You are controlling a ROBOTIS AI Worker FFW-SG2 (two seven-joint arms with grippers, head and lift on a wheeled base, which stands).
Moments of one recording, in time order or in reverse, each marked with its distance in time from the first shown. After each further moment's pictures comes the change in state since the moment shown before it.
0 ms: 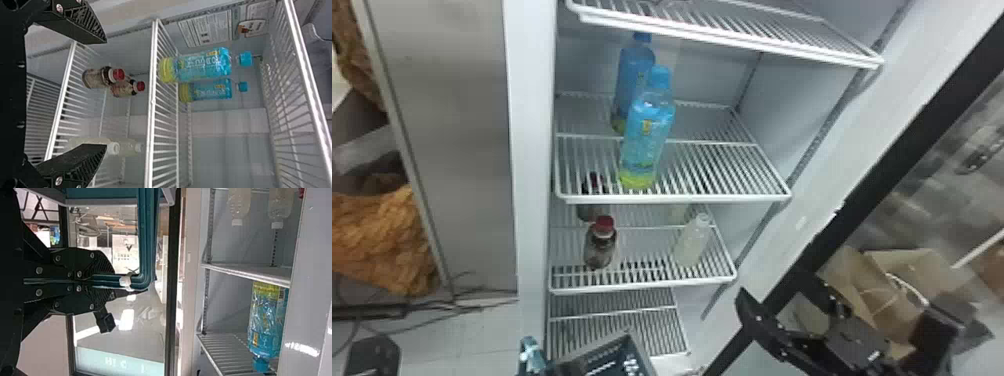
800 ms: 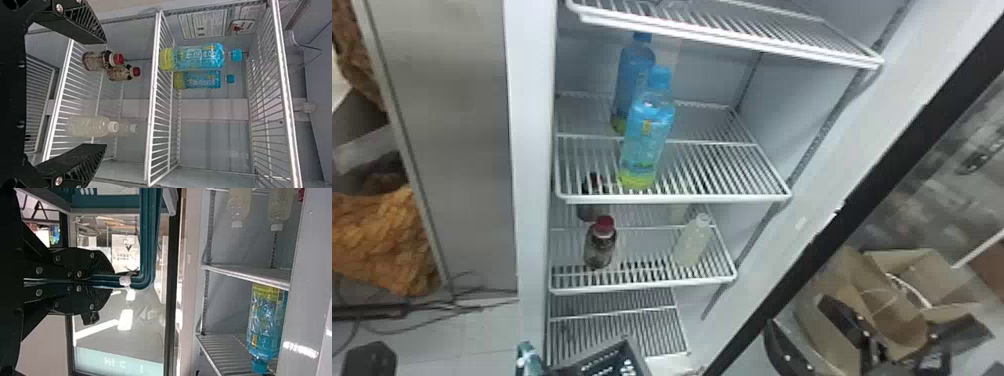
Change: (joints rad) left arm 0.016 0.000 0.008 0.000 0.012 0.005 -0.001; right arm 0.142 0.035 -0.019 0.126 -0.013 -0.350 0.016
